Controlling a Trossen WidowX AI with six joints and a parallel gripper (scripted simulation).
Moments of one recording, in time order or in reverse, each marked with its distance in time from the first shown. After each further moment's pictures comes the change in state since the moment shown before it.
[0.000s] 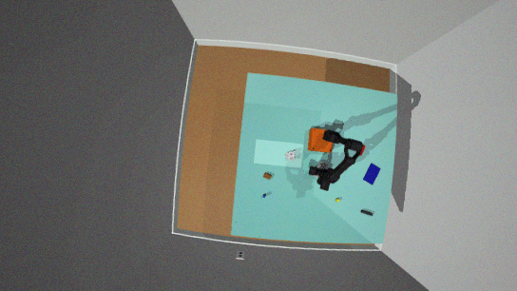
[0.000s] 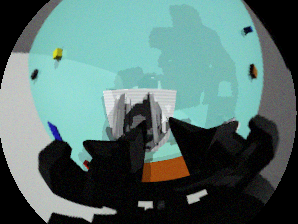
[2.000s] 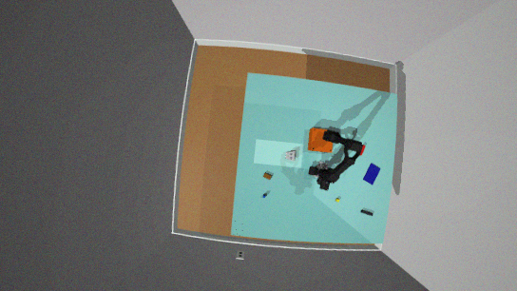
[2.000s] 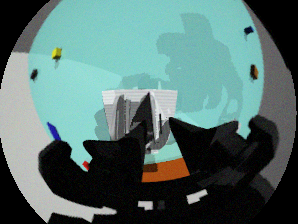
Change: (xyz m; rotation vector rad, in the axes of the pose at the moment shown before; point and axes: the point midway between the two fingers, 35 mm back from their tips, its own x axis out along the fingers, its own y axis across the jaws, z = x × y) arm 0.005 0.000 0.000 -0.003 -0.001 0.000
